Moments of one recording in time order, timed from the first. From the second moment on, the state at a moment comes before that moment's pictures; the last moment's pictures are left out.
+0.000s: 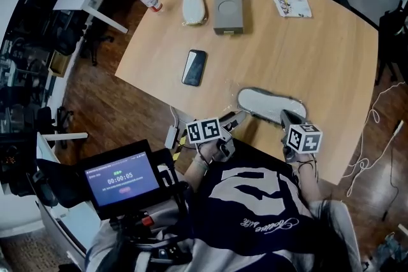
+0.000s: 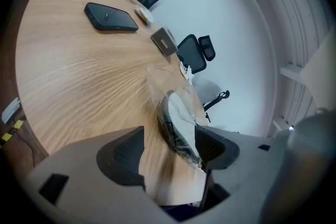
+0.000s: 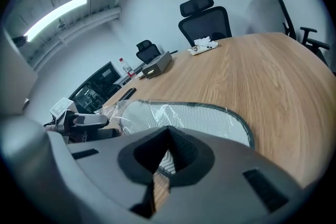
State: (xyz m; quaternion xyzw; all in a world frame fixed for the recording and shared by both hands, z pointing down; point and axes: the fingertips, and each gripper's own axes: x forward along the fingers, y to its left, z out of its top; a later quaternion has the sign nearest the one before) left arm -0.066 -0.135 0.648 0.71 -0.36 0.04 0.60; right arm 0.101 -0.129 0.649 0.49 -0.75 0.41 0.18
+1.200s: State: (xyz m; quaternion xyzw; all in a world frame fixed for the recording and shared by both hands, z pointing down) left arm -0.053 -0.178 0.665 0.68 -0.40 0.01 0.62; right arm 0.101 -0.118 0.646 0.47 -0.77 0.41 0.16
